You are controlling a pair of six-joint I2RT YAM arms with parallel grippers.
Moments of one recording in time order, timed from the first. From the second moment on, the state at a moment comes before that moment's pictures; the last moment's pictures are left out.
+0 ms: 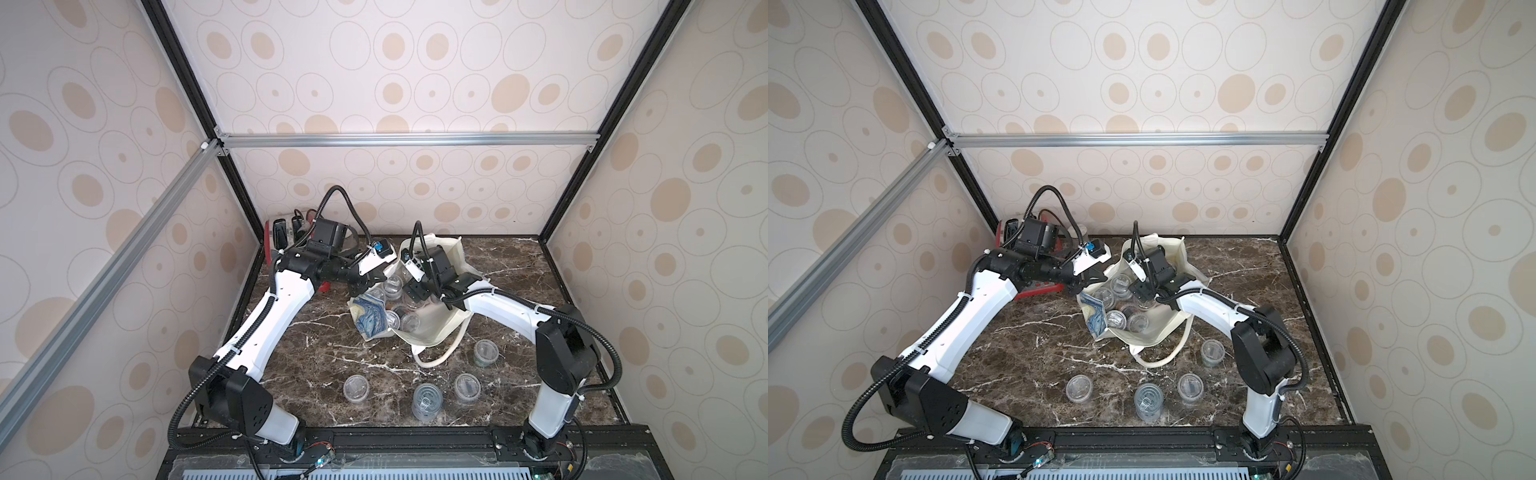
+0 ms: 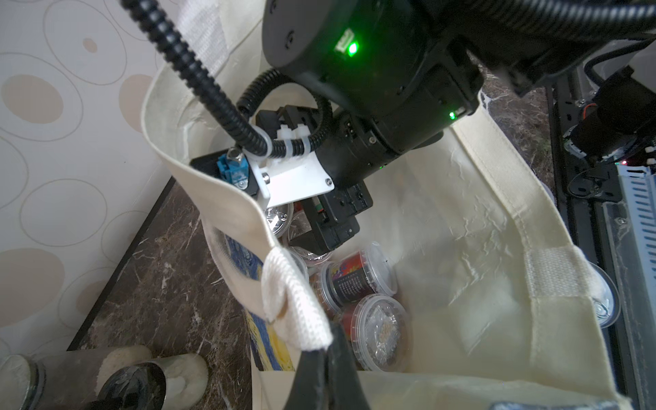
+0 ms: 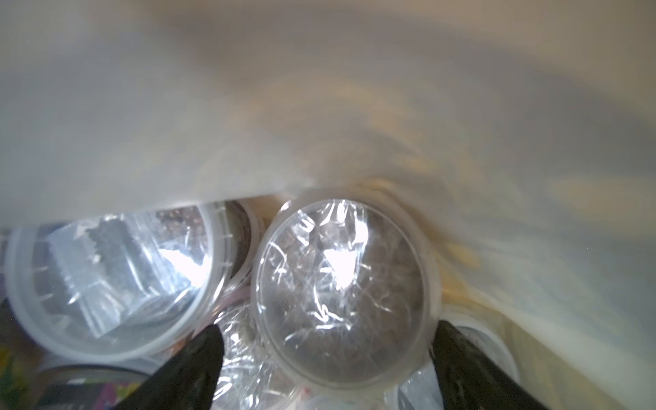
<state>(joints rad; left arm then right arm) -0.36 1.49 1.54 -0.88 0.62 0.77 0.64 1.82 1.35 -0.20 0.19 -0.38</state>
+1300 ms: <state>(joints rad) -0.36 1.48 1.54 -0.87 0.57 0.72 0.61 1.57 1.00 0.16 -0.14 -0.54</state>
